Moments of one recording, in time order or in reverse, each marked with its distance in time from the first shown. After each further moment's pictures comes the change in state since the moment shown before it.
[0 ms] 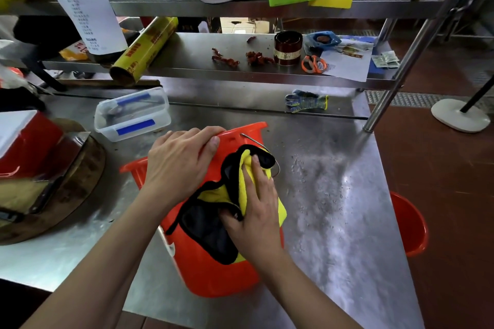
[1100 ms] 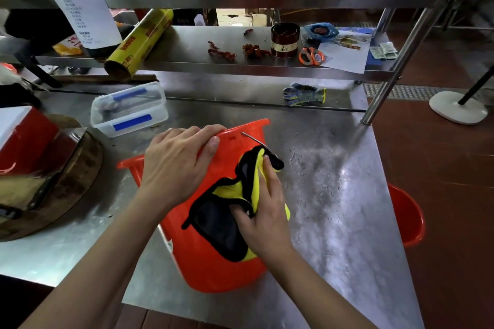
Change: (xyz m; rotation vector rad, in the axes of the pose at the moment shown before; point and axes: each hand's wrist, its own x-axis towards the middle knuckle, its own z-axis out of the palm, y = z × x) left_hand -0.012 0.005 -0.002 -0.014 0.007 0.034; right_hand -0.012 0.014 -0.013 0.105 -0.016 0.127
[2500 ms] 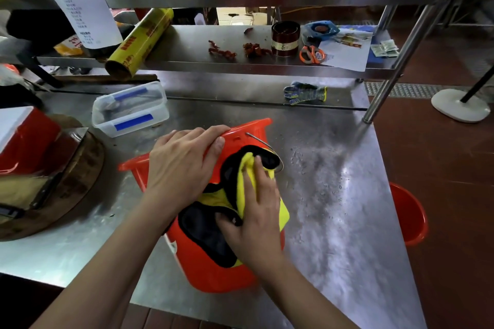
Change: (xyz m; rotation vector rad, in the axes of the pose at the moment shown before) left_hand -0.002 0.012 0.000 0.035 0.014 -0.013; right_hand -0.011 -0.019 0.010 -0.116 0.026 -0.103
